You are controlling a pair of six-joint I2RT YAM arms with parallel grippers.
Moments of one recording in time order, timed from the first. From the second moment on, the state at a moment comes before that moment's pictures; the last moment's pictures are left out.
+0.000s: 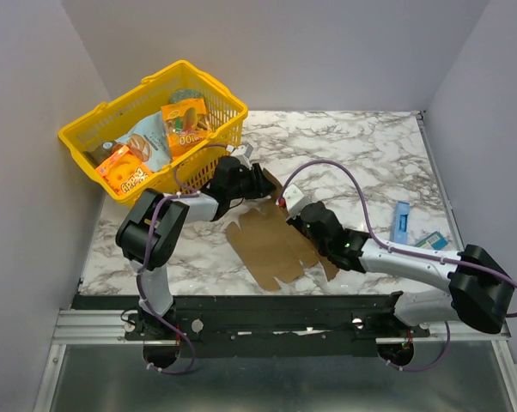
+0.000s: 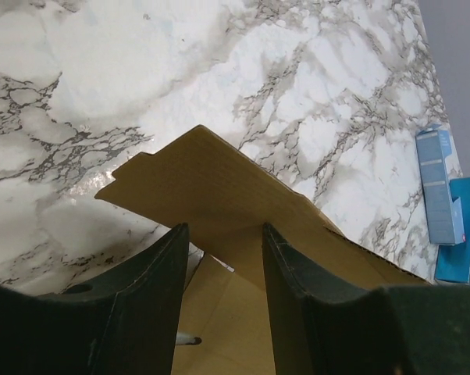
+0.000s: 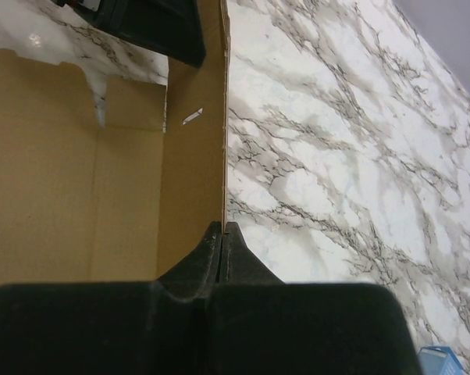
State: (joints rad) left arm -0.47 1.85 0.93 0.50 0.31 -0.62; right arm 0.94 1.29 0.67 0.16 0.52 -0.26
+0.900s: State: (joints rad) left arm -0.47 1.63 0.79 0.45 0.34 -0.55; right arm 0.94 1.41 0.72 0.12 0.59 -0.24
